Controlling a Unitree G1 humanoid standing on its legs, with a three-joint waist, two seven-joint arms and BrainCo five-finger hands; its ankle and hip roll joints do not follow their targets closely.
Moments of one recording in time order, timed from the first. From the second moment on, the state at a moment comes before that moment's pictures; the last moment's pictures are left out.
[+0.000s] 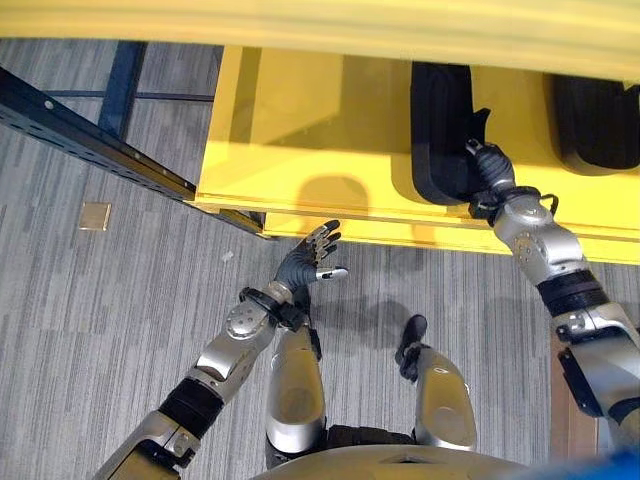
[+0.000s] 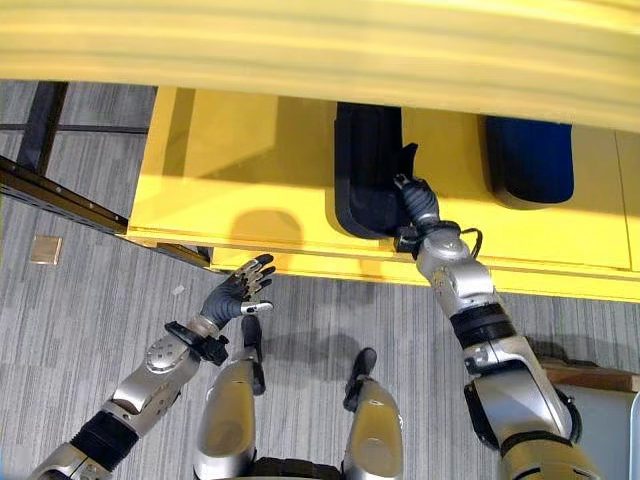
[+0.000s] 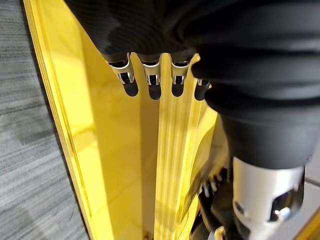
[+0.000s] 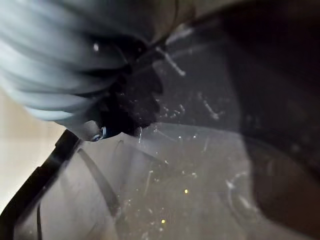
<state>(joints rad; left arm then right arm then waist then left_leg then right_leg) -0.20 0.49 -0.49 0.12 -0.57 -0.16 -0.10 -0.79 -0.57 0.23 0.48 0.61 0.23 -0.16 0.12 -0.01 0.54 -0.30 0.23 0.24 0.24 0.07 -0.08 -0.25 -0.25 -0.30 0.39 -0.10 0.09</state>
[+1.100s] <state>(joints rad) -0.26 0.47 -0.61 0.14 -0.69 -0.07 -0.05 -1.25 -0.68 0.45 0.88 0.52 0.31 -0.11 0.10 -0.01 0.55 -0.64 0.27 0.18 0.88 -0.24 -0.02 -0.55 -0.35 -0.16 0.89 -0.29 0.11</state>
